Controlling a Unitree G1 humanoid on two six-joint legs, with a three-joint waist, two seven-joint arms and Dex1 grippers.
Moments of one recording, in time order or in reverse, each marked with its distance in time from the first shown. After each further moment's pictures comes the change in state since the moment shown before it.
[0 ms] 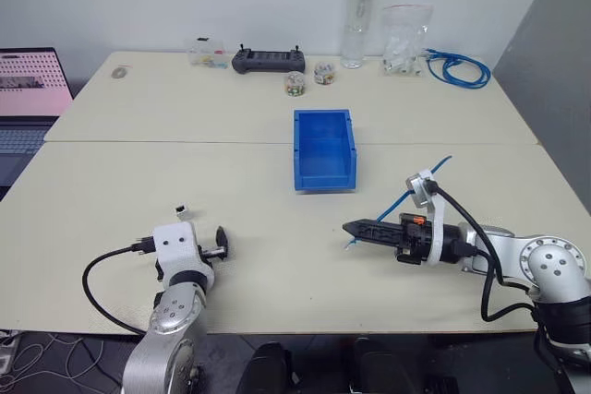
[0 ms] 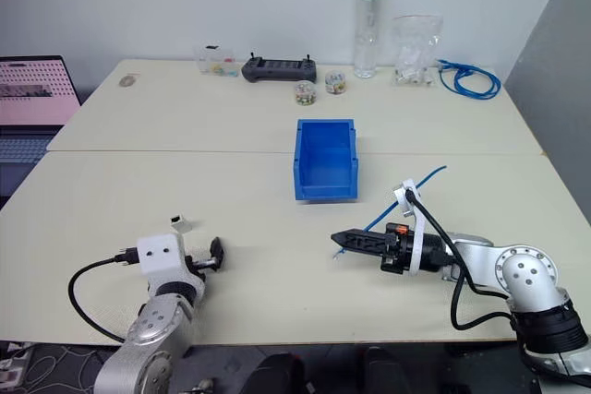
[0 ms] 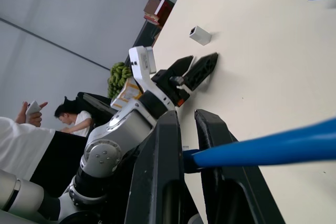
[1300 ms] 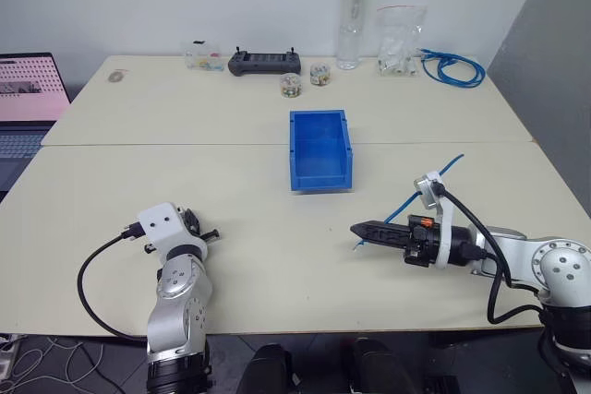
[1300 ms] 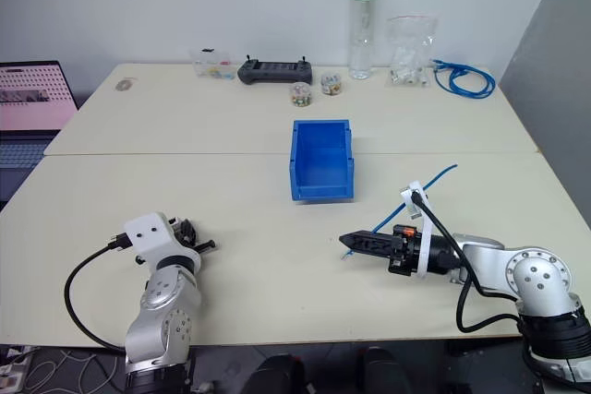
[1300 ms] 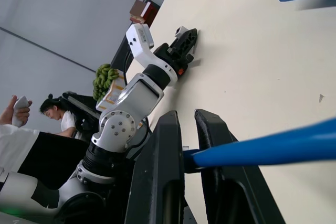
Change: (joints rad) left arm -0.202 -0.102 0.178 0.263 0.062 -0.116 -0.067; right arm 0.040 0.001 -0.080 -0.037 -0.003 0.053 -0.040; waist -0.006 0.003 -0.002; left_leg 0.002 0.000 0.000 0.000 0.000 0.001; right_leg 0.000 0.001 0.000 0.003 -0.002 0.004
